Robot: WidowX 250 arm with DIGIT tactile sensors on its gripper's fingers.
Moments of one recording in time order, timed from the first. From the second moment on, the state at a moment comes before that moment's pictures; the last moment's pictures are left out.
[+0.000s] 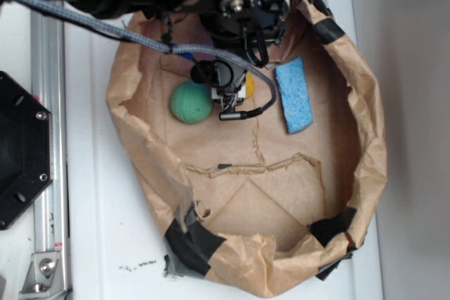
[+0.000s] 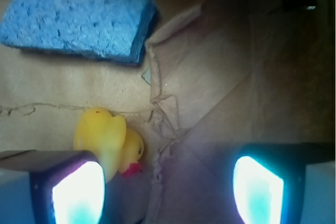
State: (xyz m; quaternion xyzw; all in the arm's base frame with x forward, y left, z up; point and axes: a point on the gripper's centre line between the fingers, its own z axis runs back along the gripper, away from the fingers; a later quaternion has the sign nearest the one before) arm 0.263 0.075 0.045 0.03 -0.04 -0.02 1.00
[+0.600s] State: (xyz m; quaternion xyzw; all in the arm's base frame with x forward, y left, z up) arm 0.284 0.080 0.023 0.04 0.02 -0.03 1.00
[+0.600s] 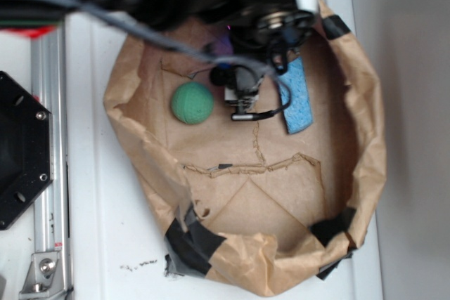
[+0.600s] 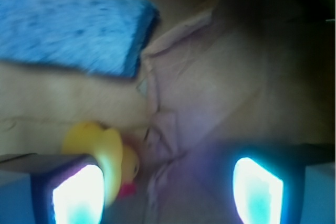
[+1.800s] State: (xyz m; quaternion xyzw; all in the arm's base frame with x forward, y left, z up) arm 0.271 0.083 0.009 0.00 0.05 -0.04 1.00
